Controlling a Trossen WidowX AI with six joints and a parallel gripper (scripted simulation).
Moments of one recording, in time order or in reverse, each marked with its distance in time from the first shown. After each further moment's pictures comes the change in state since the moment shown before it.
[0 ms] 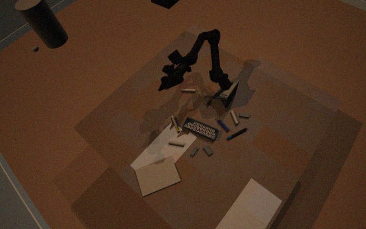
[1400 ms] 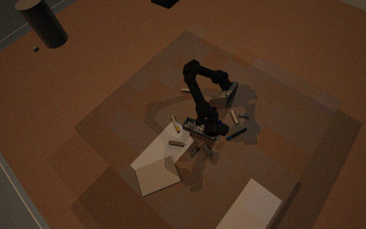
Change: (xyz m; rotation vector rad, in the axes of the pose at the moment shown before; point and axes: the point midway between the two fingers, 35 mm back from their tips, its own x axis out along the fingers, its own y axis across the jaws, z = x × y) arm -0.017 0.043 -0.366 -0.774 1.530 -0.496
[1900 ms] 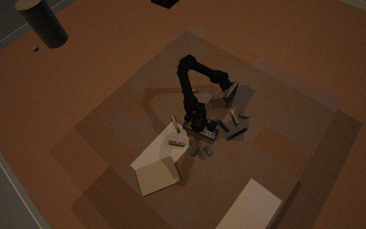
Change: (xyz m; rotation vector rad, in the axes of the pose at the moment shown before) arm -0.001 -0.070 0.004 0.015 -0.004 -0.005
